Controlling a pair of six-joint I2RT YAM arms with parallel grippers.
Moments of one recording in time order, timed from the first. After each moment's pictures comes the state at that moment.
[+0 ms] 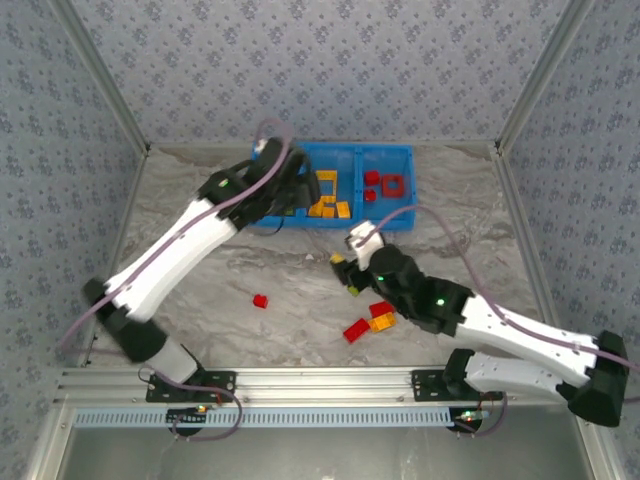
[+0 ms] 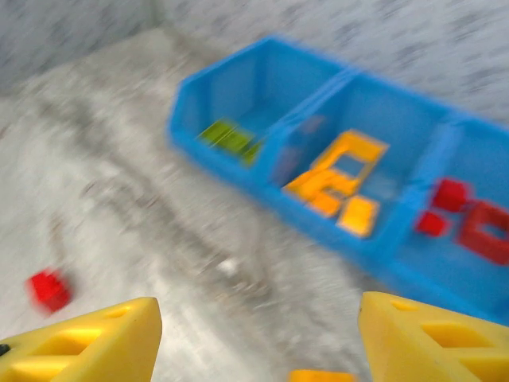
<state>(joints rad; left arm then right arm) -0.80 1.48 1.70 -0.98 -0.28 -0.75 1.05 1.03 0.80 -0.24 0.38 0.10</state>
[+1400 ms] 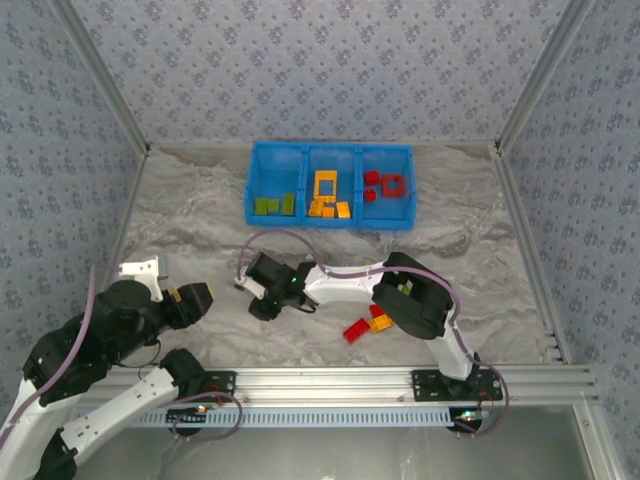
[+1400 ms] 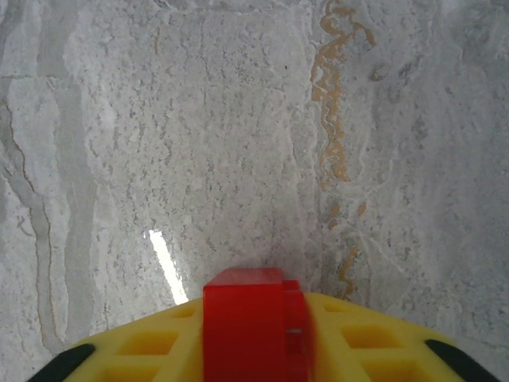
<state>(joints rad) -0.81 0.43 1.07 -1.26 -0.24 -0.85 1.14 2.07 1.38 -0.29 -0.11 0.05</state>
